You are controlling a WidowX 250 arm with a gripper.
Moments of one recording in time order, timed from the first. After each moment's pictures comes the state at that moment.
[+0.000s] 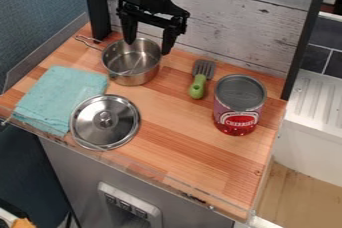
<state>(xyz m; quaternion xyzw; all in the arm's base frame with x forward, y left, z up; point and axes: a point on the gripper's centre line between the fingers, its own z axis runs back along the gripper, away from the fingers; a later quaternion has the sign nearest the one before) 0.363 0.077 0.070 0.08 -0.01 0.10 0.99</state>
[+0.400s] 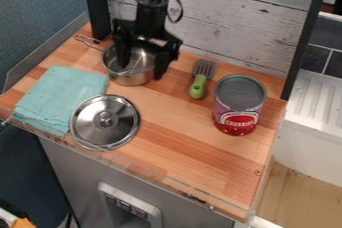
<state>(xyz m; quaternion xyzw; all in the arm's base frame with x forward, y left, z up) 0.330 0.073 0.047 0.08 0.02 0.08 0.99</state>
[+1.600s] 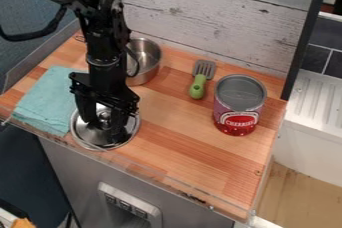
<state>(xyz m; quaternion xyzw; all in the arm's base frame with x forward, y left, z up) 0.251 0.088 0.004 0.05 0.03 0.03 1.00</state>
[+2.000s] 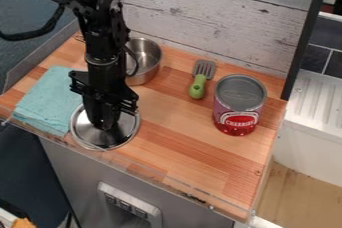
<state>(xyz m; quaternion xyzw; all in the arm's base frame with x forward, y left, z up) 0.250 0.090 0.006 0.06 0.03 0.03 1.00</state>
